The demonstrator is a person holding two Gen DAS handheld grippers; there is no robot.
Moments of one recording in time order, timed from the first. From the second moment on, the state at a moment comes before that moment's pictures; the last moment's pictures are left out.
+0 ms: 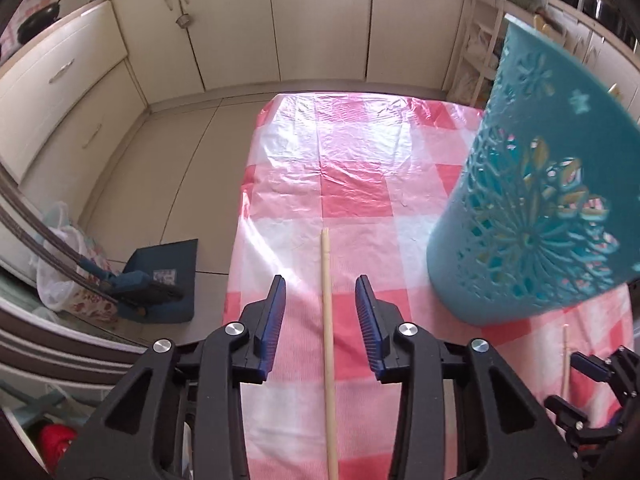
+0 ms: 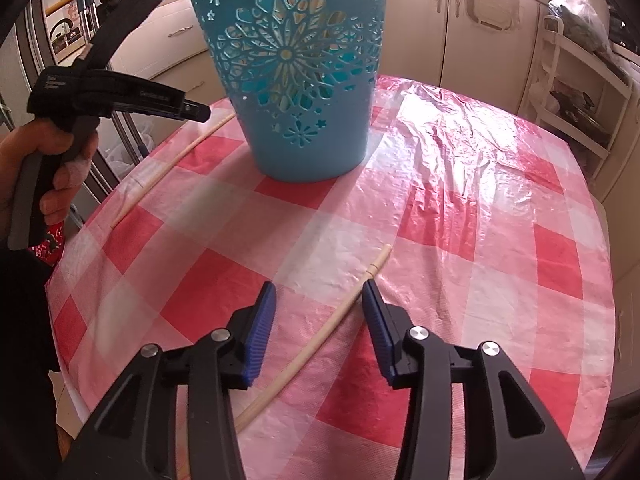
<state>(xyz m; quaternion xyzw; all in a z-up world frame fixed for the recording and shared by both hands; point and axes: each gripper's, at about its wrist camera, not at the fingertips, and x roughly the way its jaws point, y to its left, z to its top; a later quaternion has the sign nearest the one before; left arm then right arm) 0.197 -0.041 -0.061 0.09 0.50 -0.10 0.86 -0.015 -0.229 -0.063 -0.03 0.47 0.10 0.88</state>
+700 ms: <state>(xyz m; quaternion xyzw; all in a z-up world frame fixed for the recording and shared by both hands) 0.171 -0.008 0.001 -0.04 0.46 -0.13 0.88 -0.014 -0.231 -0.064 -0.02 0.47 0.10 0.88</state>
